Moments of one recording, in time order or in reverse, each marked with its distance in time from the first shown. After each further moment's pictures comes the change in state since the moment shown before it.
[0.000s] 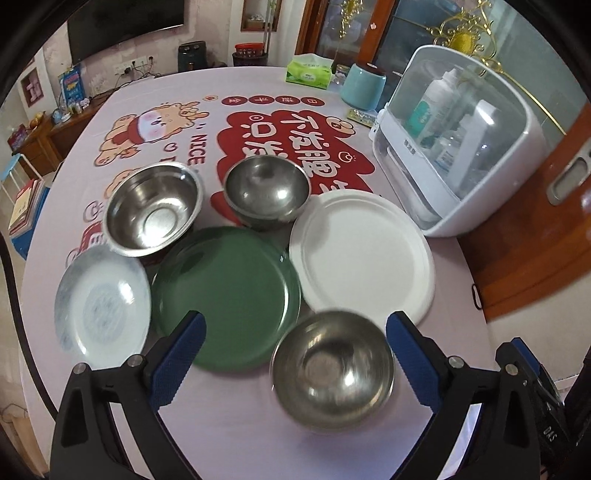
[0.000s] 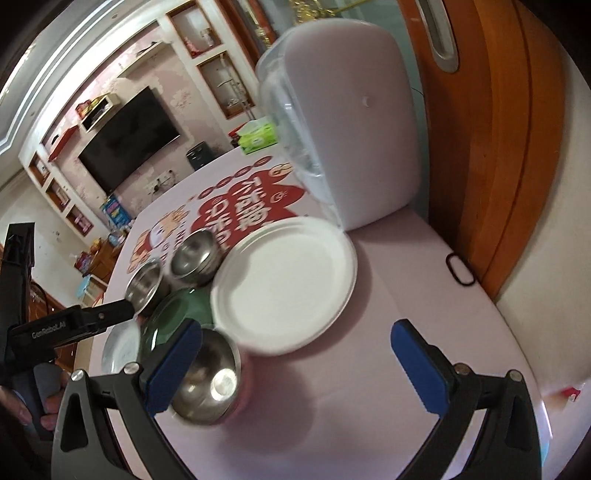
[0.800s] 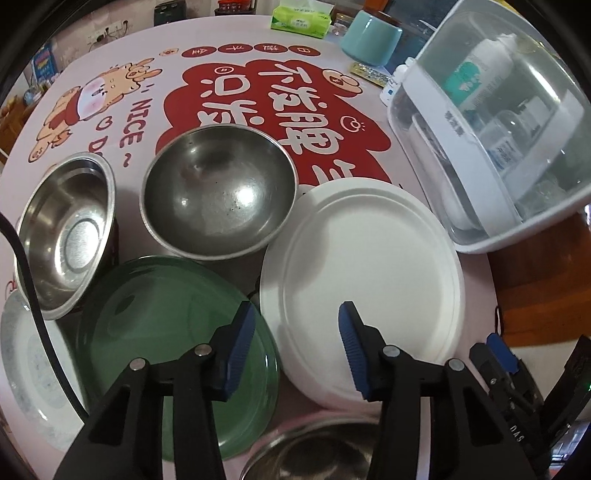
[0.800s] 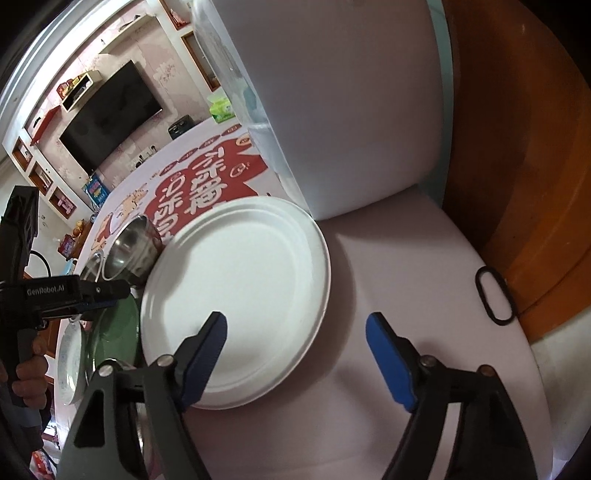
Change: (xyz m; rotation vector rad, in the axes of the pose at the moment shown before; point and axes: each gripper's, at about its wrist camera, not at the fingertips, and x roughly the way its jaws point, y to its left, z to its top) left arm 0.126 -0.009 0.059 -0.015 0.177 -0.057; right arm 0.110 -0.041 0.021 -0.026 0.112 -0.036
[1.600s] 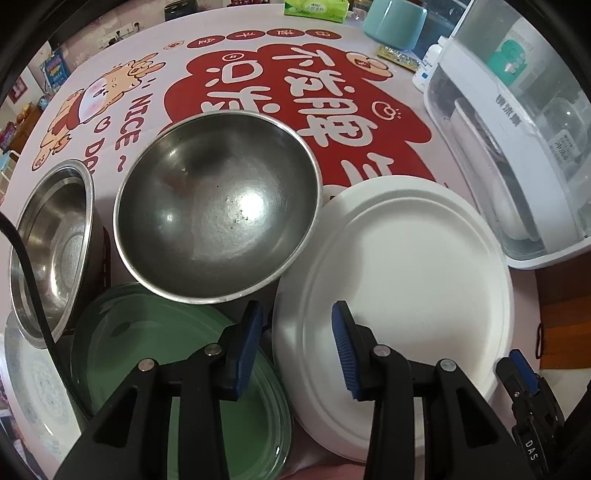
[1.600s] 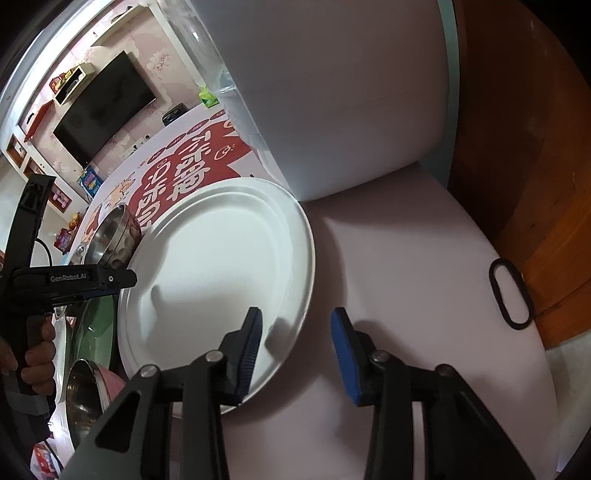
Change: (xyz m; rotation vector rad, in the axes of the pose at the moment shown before) left arm 0.046 -0.004 0.018 0.006 0.026 0.140; right arm 0.027 -0.012 -0.001 0.008 0.049 -0.002
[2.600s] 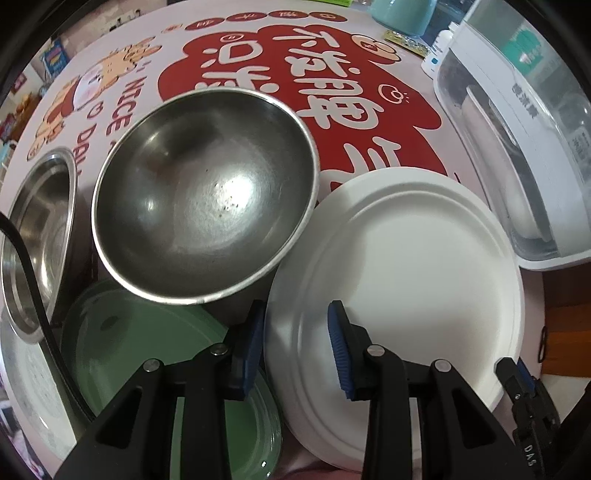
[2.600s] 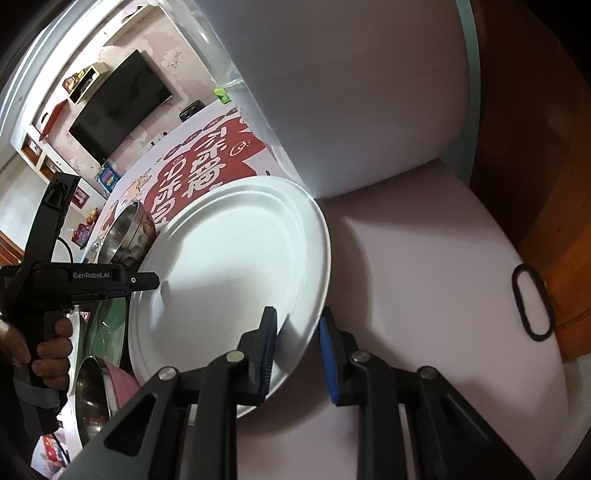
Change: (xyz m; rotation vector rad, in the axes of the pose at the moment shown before) left arm 0.015 -0.005 0.005 -0.033 0.061 -0.001; right arm 0.005 -0.002 0.003 -0.015 0.017 0.075
